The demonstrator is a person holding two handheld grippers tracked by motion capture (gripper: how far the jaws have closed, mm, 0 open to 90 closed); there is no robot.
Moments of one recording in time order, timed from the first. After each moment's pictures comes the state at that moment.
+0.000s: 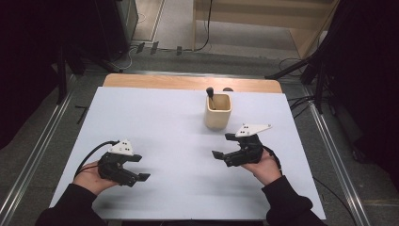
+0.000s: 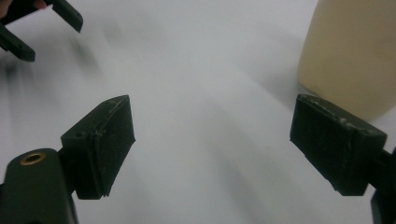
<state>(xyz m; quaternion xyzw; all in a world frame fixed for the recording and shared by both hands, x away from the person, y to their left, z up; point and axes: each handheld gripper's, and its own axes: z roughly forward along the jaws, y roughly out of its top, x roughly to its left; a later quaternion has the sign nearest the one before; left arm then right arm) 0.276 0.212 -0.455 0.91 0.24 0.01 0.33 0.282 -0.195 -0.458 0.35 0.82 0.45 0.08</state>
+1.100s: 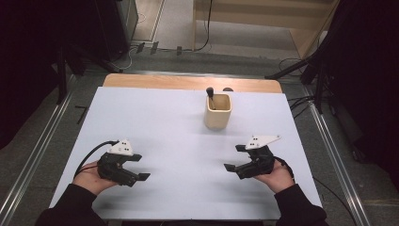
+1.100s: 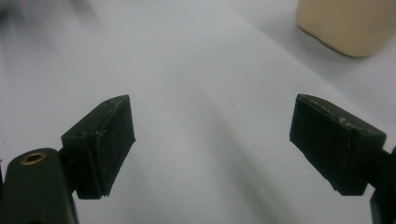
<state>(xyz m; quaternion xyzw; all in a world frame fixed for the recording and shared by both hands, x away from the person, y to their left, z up) 0.276 0.212 -0.454 0.91 0.24 0.02 0.33 0.258 -0.224 -0.474 0.34 0.84 0.41 0.07</state>
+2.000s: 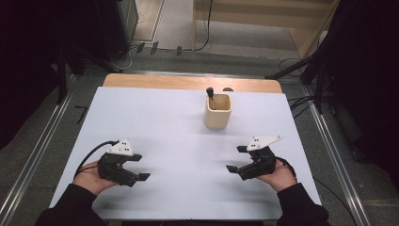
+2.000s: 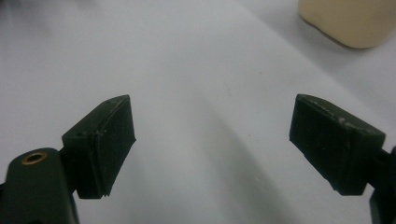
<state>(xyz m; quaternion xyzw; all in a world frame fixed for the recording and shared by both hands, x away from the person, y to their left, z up) 0.275 0.212 -0.454 0.91 0.24 0.02 0.33 0.259 -0.230 -0.480 0.33 0.85 0.40 0.07</state>
